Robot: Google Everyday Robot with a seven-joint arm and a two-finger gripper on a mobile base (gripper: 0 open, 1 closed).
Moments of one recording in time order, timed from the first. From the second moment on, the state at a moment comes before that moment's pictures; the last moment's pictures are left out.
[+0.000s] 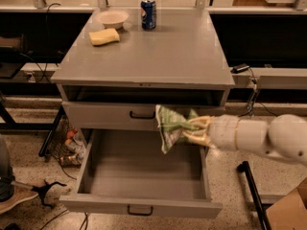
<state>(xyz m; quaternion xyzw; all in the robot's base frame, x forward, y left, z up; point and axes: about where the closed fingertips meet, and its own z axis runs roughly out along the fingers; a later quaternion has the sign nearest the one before) 0.527 -0.114 0.737 -0.55 0.63 0.16 0.53</state>
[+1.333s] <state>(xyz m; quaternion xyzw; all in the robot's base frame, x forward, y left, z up) 0.592 -0.126 0.929 -0.57 0.53 0.04 0.62</state>
